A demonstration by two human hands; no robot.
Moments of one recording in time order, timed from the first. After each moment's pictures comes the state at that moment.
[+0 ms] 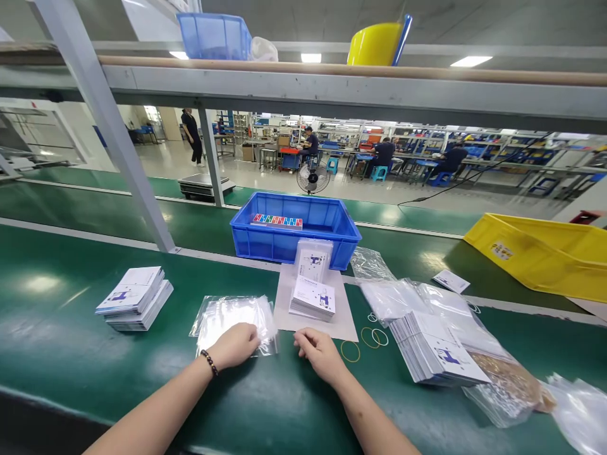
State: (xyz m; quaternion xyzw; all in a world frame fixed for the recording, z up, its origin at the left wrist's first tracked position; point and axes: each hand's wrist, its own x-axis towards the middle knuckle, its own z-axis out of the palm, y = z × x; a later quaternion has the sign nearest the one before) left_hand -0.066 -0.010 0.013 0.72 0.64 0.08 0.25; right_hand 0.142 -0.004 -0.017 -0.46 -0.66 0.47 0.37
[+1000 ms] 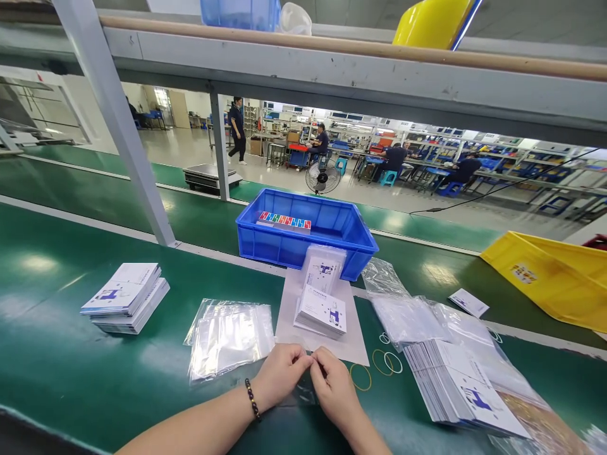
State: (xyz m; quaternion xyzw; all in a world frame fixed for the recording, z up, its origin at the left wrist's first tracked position) left_hand 0.011 -0.004 -0.009 0.61 0.53 0.32 0.50; right_hand 0.145 -0.008 -0.020 -0.49 -0.79 0.17 0.32
